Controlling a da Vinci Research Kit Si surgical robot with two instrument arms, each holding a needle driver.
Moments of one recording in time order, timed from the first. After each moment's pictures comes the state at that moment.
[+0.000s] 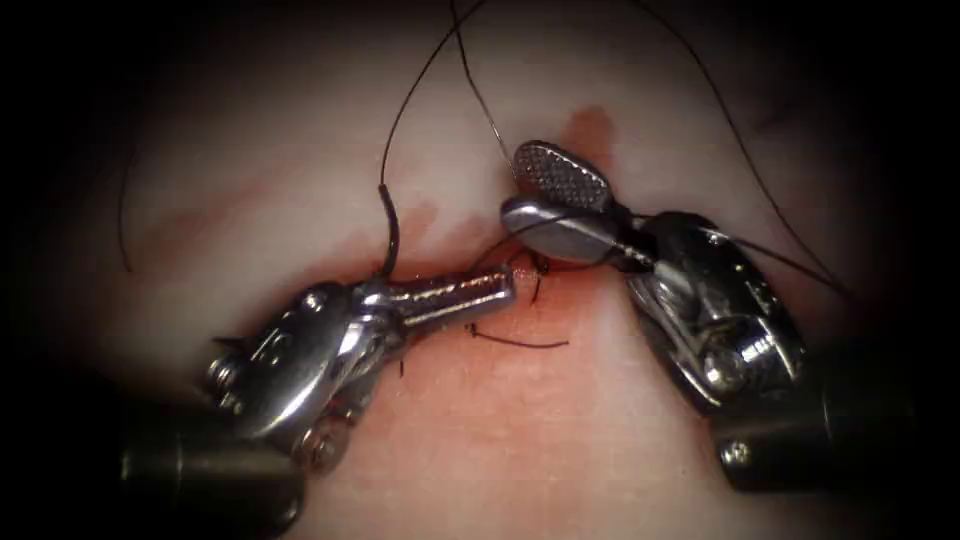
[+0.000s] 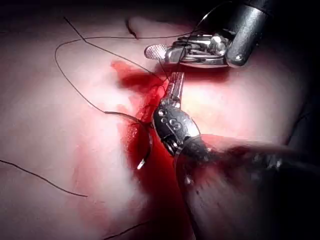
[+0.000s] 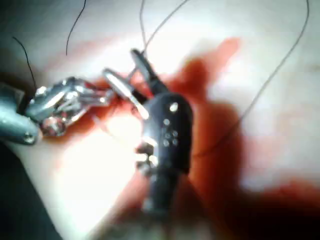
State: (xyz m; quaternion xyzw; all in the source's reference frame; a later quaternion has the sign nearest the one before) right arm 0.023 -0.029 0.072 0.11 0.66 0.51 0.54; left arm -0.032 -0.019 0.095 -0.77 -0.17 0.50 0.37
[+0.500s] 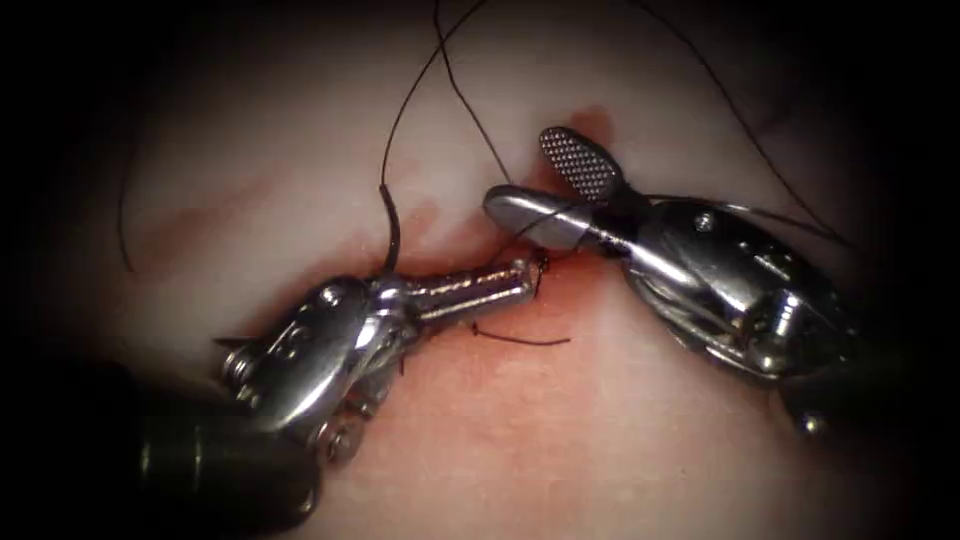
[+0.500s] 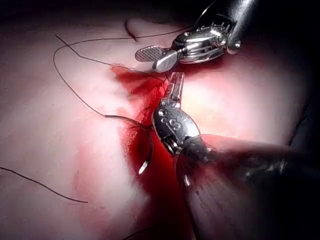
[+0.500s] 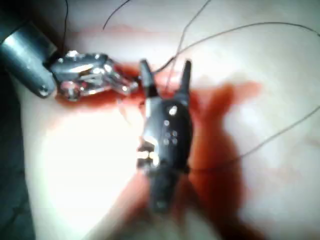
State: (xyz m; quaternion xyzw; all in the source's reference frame) right arm 0.025 -0.027 0.070 0.04 0.55 0.51 0.66; left arm -0.032 -0.018 0.096 -0.77 -0.17 0.50 0.37
